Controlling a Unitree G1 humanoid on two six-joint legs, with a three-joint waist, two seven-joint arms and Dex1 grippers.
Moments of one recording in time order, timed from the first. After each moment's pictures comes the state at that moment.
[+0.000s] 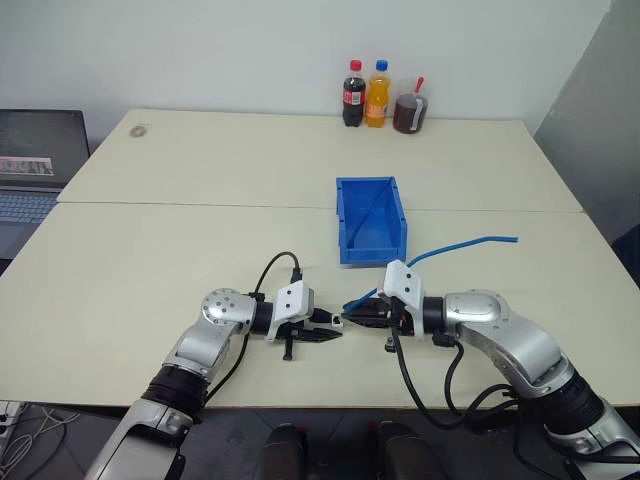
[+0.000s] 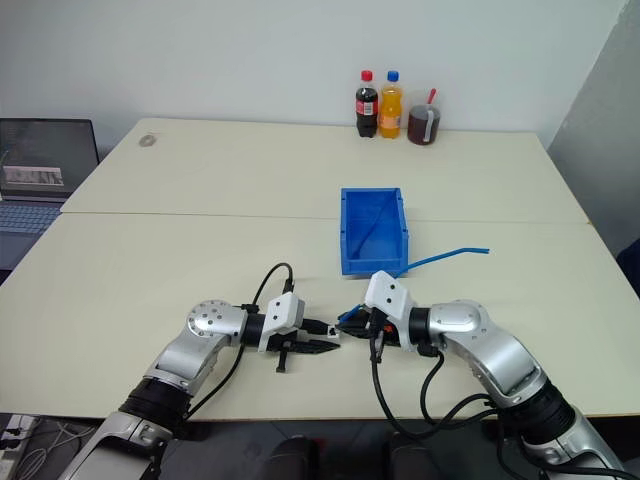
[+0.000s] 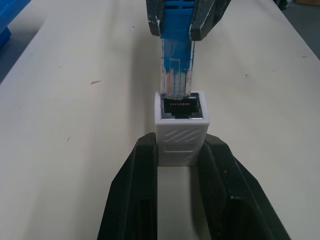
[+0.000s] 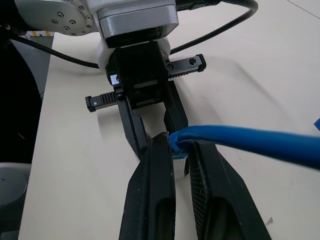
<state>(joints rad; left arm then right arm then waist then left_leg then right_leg) -0.41 0.50 -0.28 0.28 -0.14 -0.05 -1.28 -0.39 -0.56 0.41 -0.33 0.36 0.55 0.80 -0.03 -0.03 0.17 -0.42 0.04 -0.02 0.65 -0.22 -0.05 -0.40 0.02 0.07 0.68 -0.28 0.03</state>
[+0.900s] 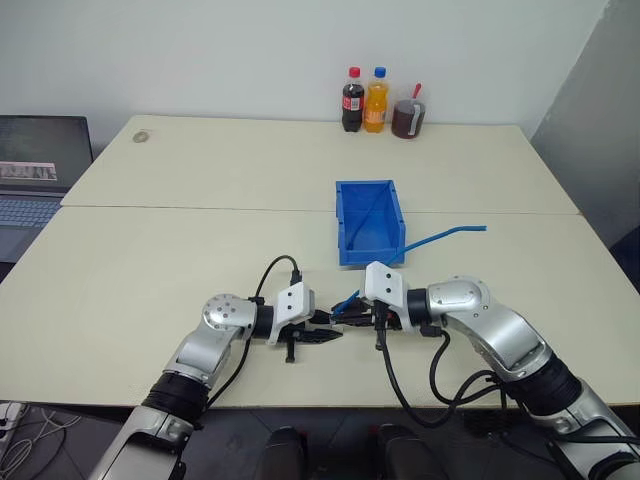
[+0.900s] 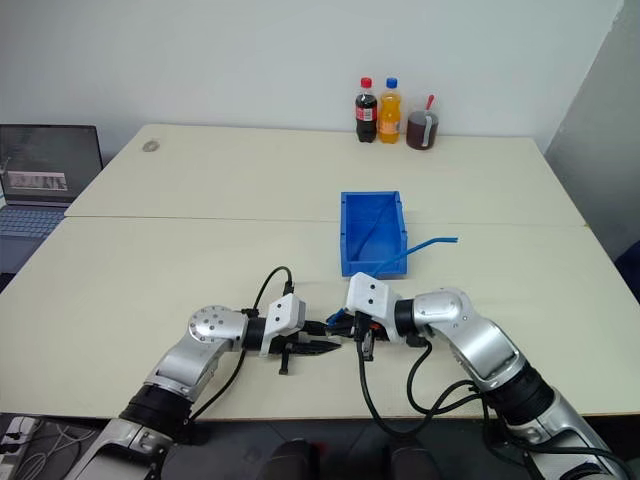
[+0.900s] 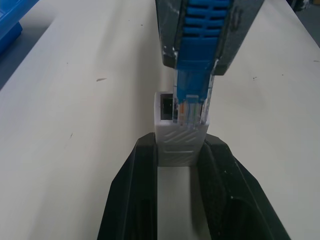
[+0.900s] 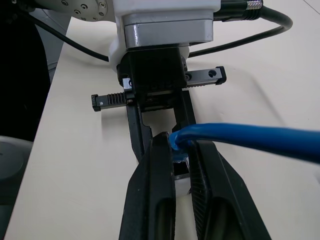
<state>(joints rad) -0.37 0.49 -0.27 0.24 -0.13 -0.01 -1.23 -0.50 -0.51 0.47 -0.23 0.23 0.51 0.92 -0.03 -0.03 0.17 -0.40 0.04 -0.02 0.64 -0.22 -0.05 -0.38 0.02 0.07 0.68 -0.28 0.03</state>
